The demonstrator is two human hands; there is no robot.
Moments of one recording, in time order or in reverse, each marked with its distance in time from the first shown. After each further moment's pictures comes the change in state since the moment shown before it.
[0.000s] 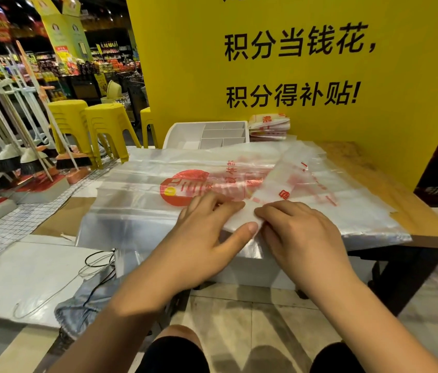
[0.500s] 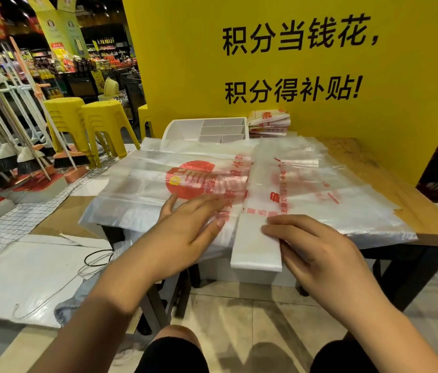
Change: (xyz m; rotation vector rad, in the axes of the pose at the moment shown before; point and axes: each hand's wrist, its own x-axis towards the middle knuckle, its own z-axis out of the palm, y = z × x) left_hand 0.007 -0.044 -0.003 0.111 -0.103 0.069; right_hand -0.033 0.019 -0.007 0.279 -0.009 -0.053
